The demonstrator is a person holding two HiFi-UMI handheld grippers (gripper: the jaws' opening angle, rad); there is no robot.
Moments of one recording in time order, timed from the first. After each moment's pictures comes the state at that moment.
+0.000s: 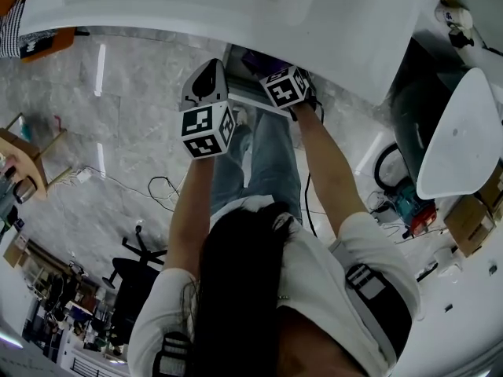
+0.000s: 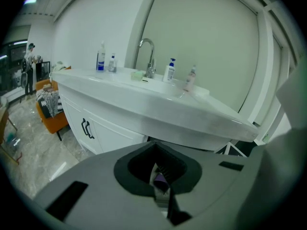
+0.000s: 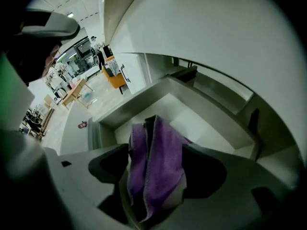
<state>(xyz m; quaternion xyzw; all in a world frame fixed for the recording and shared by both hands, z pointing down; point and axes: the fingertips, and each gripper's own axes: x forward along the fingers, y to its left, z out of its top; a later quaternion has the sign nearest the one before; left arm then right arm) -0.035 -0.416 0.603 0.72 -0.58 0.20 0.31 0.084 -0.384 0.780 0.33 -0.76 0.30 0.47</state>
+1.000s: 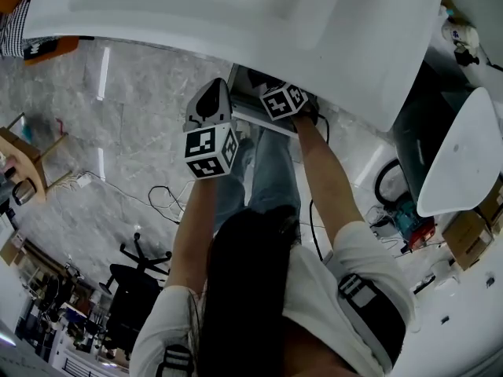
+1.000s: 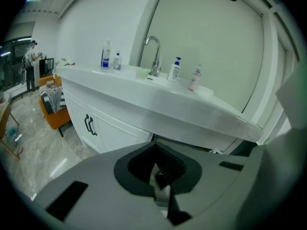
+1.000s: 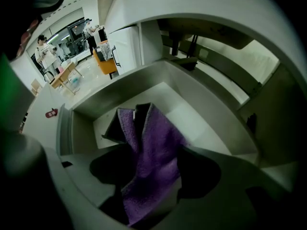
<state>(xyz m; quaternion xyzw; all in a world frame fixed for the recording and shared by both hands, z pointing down) -0.052 -0.414 0.617 0.71 -0.59 0.19 0.33 0.091 -0.399 0.818 0.35 -0.72 0.26 0.54</state>
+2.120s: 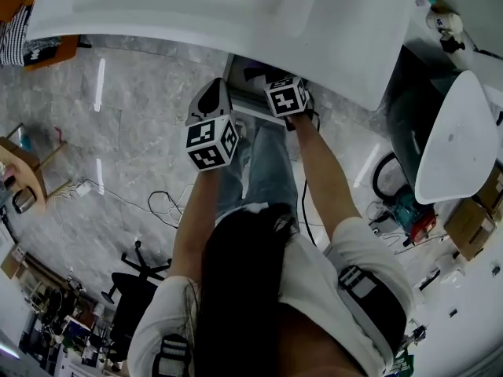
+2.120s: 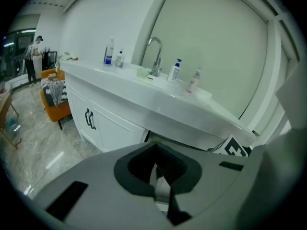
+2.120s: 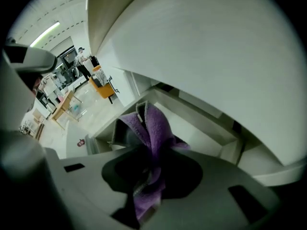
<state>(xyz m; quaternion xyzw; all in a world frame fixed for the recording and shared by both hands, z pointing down) -0.041 -0.397 0.608 0.71 -0.59 0.17 0.35 0.091 -0.401 0.762 0.40 -0.74 0.31 0.44</state>
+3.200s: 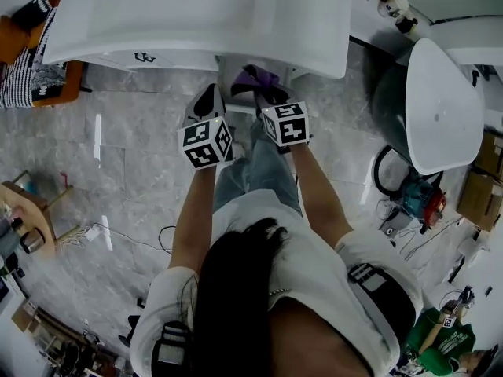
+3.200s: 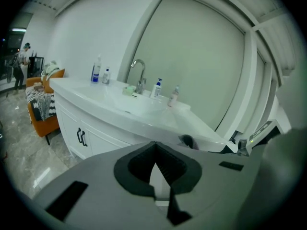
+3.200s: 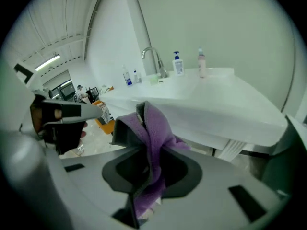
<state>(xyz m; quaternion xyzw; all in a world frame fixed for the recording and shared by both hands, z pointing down) -0.037 -0.374 0.523 0.78 -0.54 0.12 0.30 0.082 -0.351 0.583 0.51 -0.76 0.30 0.26</state>
